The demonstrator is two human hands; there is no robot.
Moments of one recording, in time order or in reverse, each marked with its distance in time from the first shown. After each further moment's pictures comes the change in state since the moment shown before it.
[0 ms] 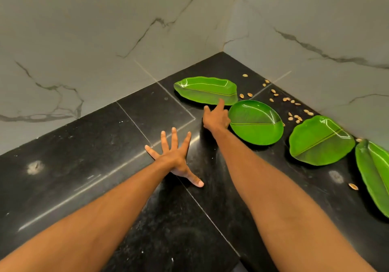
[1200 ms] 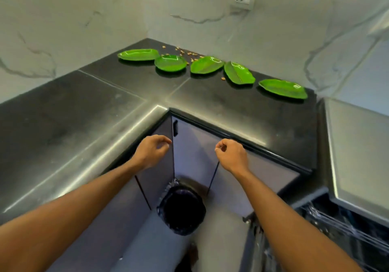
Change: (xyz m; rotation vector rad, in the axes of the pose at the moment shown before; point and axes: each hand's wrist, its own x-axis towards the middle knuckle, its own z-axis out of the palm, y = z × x) left_hand -0.319 0.015 0.301 -0.362 0.535 0.651; right_hand -0.542 0.345 -0.227 -0.177 0.193 -0.069
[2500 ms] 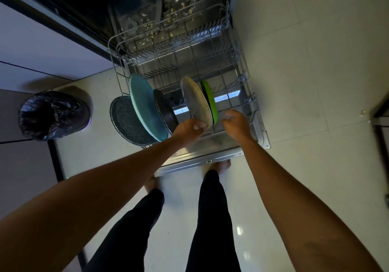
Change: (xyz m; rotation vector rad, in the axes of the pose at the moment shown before) left_hand -0.479 0.273 0.758 0.292 -1.088 -0.003; right_hand -0.566 0.741 0.009 0.550 -0.052 0.984
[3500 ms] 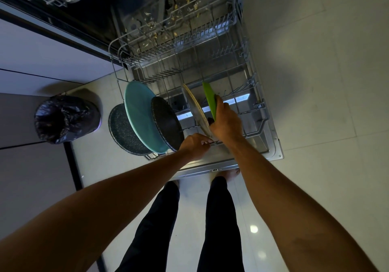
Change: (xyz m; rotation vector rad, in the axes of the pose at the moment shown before) left_hand 0.042 -0.015 0.044 0.102 -0.081 -0.135; right_hand 0.062 -0.017 0.032 -0.360 0.011 -0.299
